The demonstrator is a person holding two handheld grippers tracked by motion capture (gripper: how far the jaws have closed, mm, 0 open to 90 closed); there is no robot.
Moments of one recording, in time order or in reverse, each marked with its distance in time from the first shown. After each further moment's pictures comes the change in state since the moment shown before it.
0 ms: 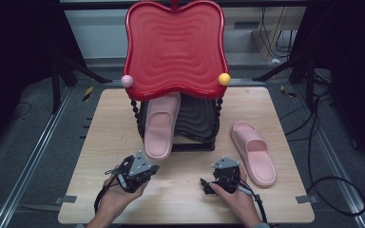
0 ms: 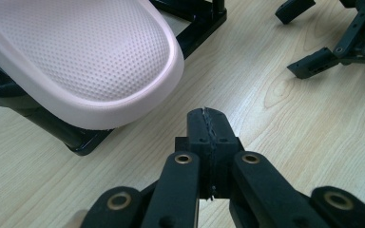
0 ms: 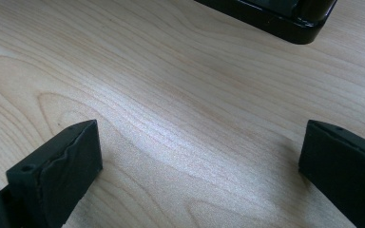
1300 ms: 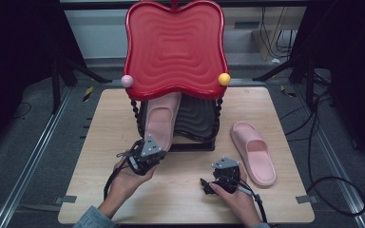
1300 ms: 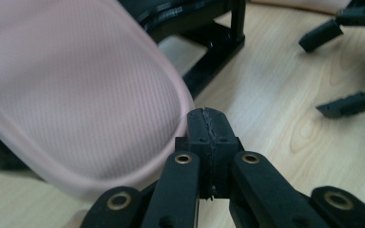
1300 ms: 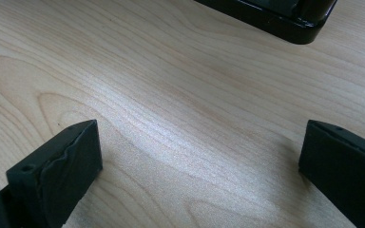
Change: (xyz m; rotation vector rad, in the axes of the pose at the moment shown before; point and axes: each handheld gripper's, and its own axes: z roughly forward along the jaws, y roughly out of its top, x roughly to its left) left arm 0.021 0.033 0.027 0.015 -0.007 -0.013; right arm 0.000 0.000 0.000 0.000 0.000 -0.001
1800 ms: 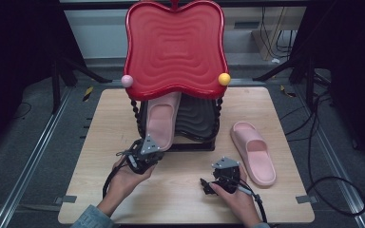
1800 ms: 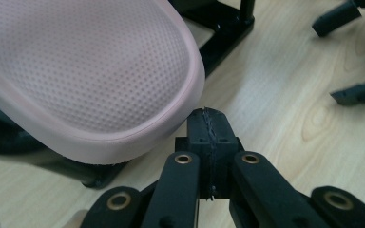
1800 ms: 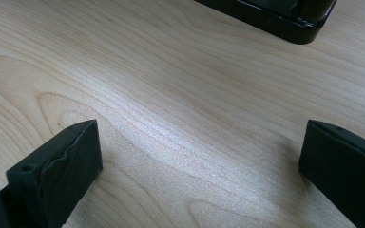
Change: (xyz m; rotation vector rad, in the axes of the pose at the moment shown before) left arm 0.010 0.002 0.009 0.030 0.005 -0.015; right arm 0.000 0.000 0.000 0.000 -0.001 0.001
